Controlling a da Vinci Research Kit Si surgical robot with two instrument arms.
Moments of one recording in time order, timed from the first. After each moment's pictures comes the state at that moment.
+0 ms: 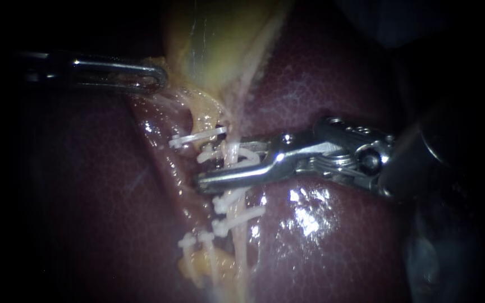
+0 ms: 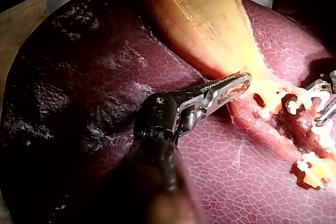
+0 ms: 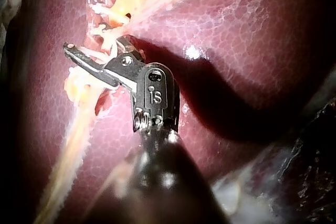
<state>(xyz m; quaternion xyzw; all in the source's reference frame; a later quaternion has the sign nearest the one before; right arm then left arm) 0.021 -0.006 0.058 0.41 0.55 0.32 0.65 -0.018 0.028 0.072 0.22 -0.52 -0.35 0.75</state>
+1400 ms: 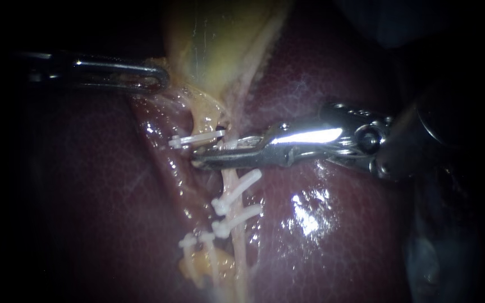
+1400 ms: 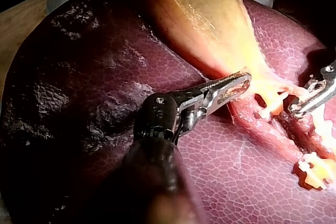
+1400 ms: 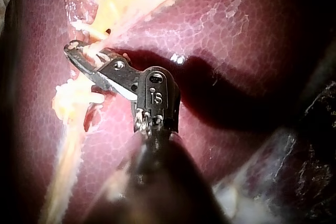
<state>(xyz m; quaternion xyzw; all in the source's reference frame) 0.020 -0.005 0.061 0.44 0.52 0.36 0.64 -0.018 0.028 0.072 0.22 -0.52 -0.35 0.75</state>
